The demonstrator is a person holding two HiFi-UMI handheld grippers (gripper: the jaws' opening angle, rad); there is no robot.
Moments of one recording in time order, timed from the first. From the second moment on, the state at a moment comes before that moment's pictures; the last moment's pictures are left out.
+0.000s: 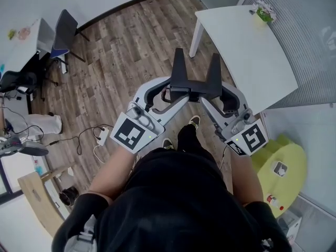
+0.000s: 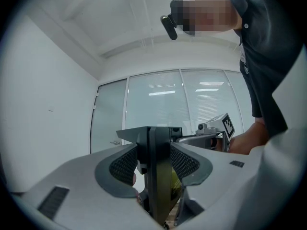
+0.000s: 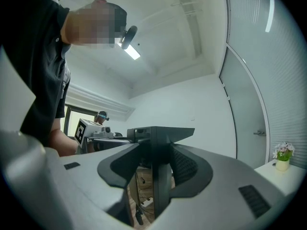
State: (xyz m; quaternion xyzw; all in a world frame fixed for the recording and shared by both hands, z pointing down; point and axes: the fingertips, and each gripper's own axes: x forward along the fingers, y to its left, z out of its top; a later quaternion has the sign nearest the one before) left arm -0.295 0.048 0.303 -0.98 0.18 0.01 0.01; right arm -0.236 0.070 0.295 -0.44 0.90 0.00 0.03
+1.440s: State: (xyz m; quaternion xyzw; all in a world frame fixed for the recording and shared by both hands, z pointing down) left arm -0.081 -0.120 0.304 -0.99 0.14 -0.01 0.00; right arm -0.024 -0.094 0.297 -0.47 0.88 -0.02 0.04
